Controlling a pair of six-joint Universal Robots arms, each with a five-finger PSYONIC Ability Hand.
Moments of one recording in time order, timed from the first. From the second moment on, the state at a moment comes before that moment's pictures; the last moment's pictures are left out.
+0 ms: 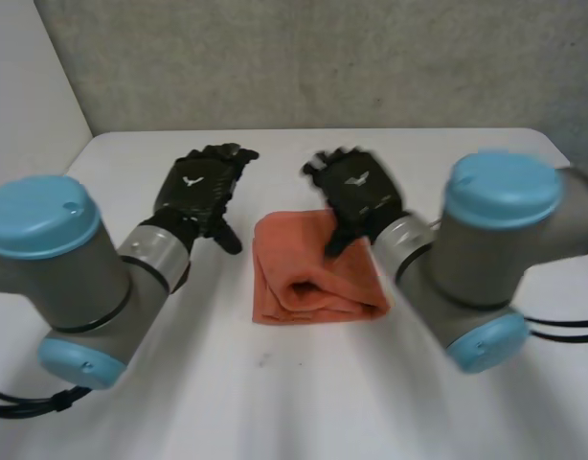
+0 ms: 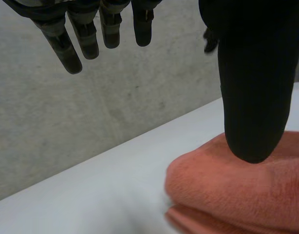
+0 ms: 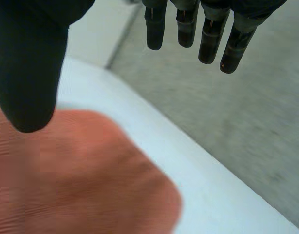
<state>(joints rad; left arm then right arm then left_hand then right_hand) 4.22 -1.96 -1.57 3.49 -1.49 3.18 2.17 -1.04 1.31 -0.18 1.46 2.90 0.19 0.16 0.17 0.17 0.03 0.21 0.22 0.21 0.23 0.07</state>
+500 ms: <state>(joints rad) 4.11 -2.28 -1.33 3.28 -1.53 3.03 2.08 -0.82 1.21 0.03 1.40 3.07 0.19 0.16 0.17 0.17 0.03 0.21 0.22 0.21 0.23 0.07</state>
